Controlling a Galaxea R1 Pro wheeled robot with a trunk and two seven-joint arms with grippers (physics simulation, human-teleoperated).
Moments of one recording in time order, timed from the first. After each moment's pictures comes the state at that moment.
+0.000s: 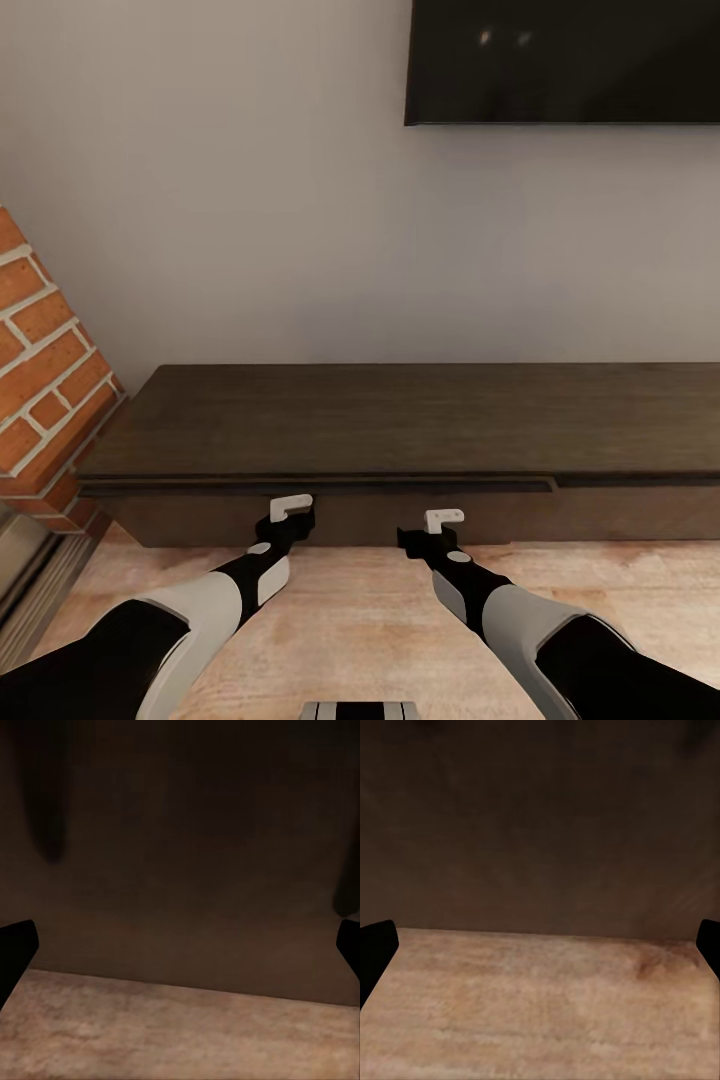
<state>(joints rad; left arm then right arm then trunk) -0.92 -0.16 -0.30 0.04 0.42 -0.29 0.12 -0.87 0.14 0.47 -0.02 -0.44 -0.17 -0.06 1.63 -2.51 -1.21</state>
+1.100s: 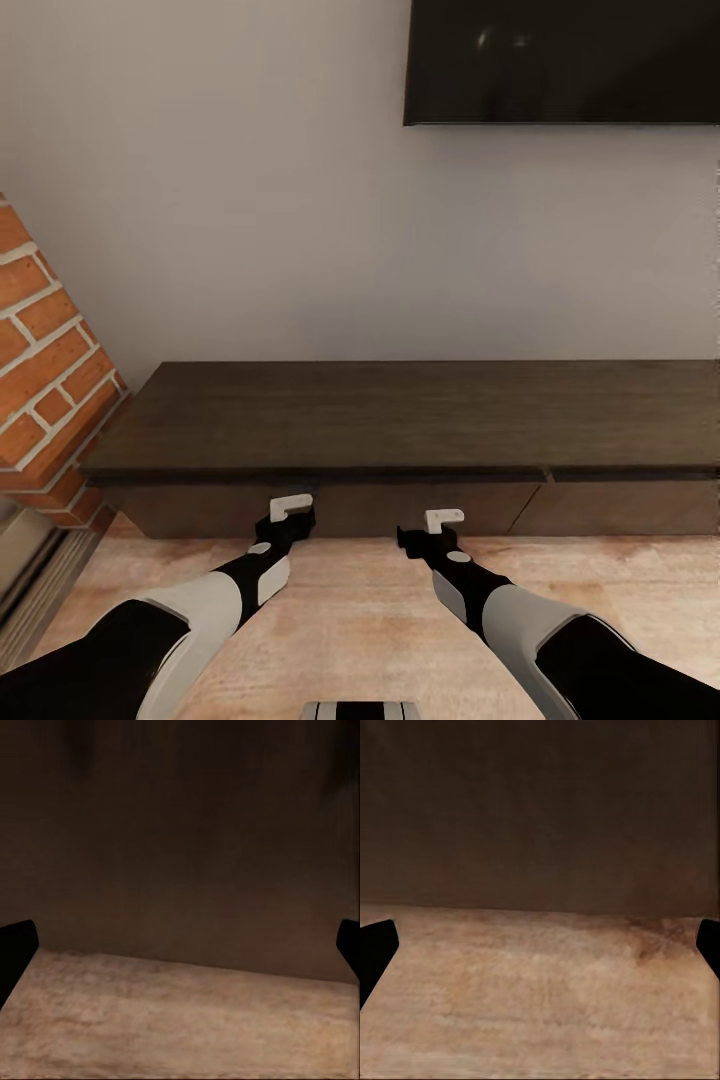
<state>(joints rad) -0.92 -0.16 -0.30 0.03 0.42 -0.29 0.12 -0.87 0.14 0.47 -0.02 -0.44 -0.17 -0.06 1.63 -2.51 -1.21</state>
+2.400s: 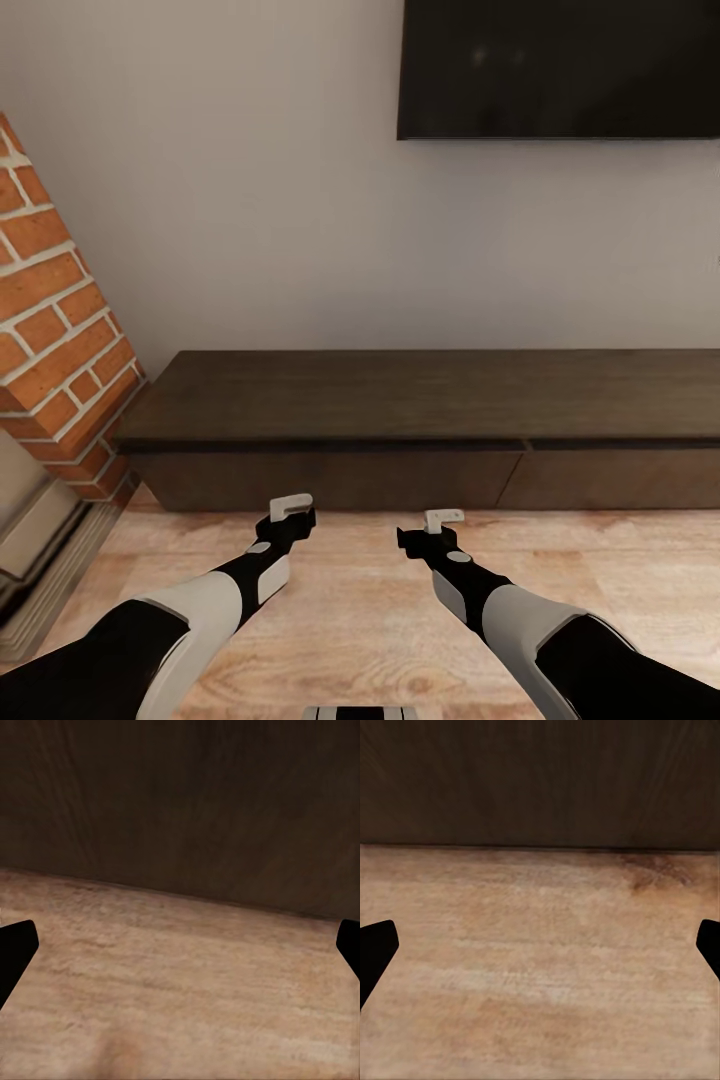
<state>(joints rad) -0.92 -0.16 -0.29 0.03 0.44 -0.28 0.11 -0.87 0.14 0.47 -0.02 -0.44 -0.17 -0.06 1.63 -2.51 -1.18</state>
